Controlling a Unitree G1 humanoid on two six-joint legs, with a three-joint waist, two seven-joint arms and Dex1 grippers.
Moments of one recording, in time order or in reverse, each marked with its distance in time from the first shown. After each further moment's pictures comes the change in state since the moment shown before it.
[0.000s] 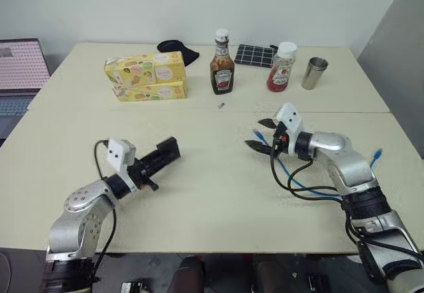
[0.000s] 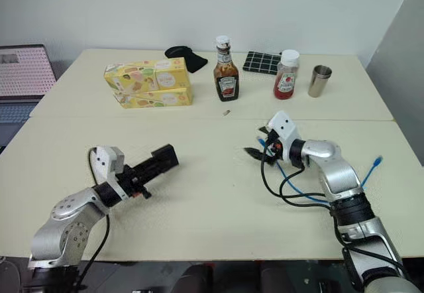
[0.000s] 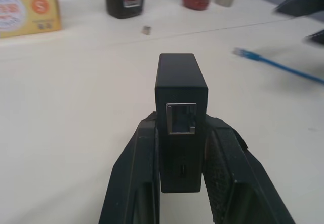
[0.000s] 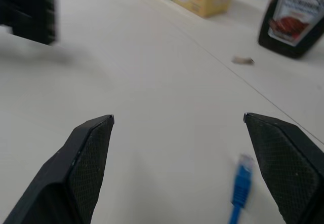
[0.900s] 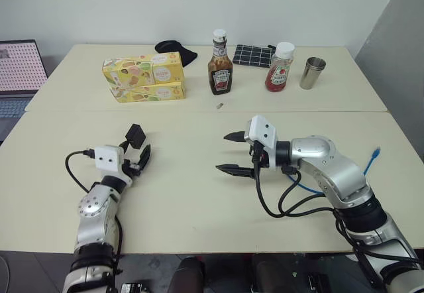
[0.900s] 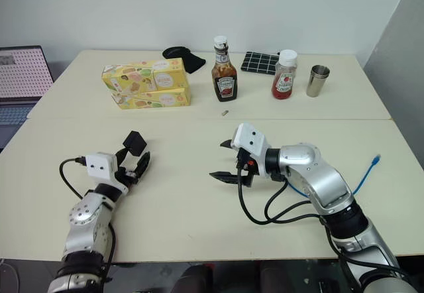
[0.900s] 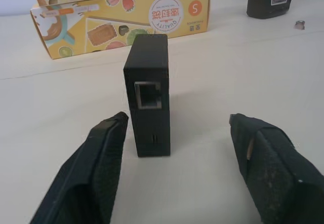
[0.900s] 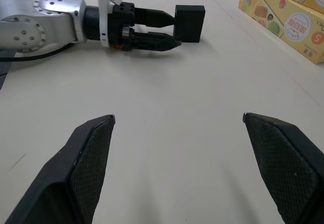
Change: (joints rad) left arm 0.022 -0.105 0.046 0.305 0.156 -0.389 0.225; right arm 0.033 0.041 0.135 -0.228 -0.018 0.144 -0.020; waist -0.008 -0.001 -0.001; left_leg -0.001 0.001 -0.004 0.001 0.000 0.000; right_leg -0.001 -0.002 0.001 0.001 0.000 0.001
